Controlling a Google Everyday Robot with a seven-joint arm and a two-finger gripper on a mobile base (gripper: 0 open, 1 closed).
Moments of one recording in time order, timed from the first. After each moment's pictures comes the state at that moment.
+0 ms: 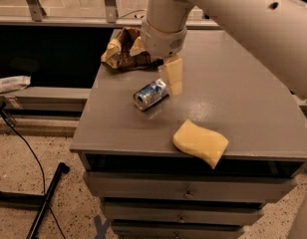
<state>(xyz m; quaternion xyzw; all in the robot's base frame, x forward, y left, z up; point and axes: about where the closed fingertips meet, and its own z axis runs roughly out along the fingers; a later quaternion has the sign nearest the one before) 0.582 -0.008 0.901 -0.89 0.45 -0.03 0.11</state>
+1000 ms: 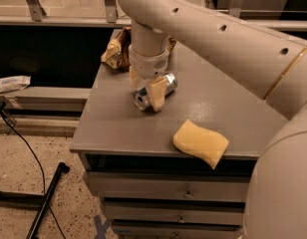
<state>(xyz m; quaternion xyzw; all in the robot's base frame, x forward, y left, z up) 0.592 0.013 0.831 -0.90 0.43 -0.01 0.05</state>
